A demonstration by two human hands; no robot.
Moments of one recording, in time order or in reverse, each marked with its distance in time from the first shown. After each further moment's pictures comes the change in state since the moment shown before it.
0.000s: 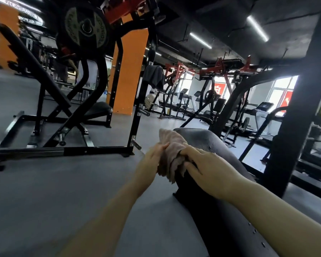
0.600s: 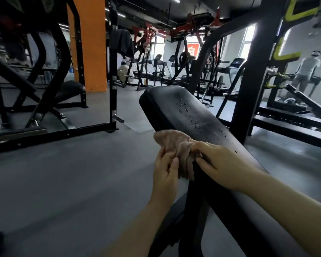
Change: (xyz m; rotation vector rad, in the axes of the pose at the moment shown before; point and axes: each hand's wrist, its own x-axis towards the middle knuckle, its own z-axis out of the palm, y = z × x) left_hand -0.144 -0.044 0.084 0.058 0.016 0.125; right_hand -0.146 -0.014 0.010 0.041 -0.037 0.191
